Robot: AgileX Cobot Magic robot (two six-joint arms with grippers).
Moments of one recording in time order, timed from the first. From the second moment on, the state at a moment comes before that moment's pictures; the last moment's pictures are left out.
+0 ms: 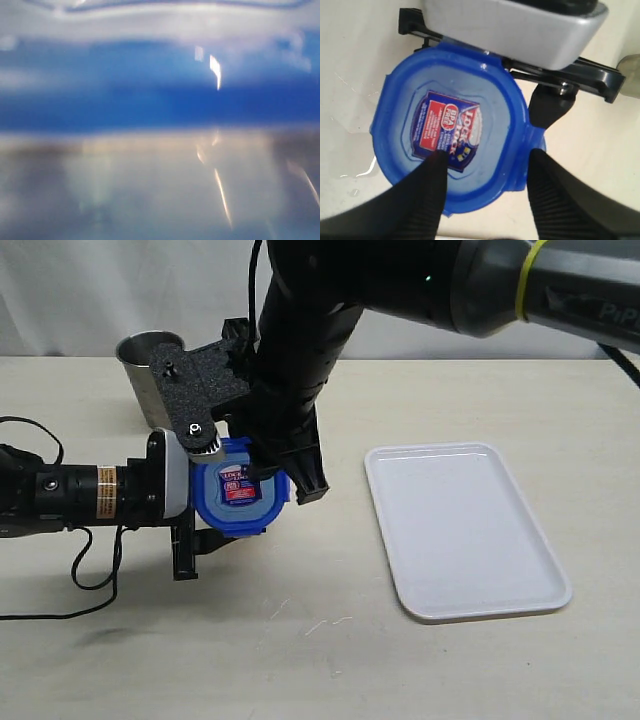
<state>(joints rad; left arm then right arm) 0.00 2.11 -0.84 1.24 -1.08 0.23 0.77 1.95 -1.72 0.03 1.05 -1.26</state>
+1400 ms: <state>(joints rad) 0.00 2.11 -0.84 1.26 -1.08 0.26 0.75 2.01 -1.74 0.10 1.07 -1.11</state>
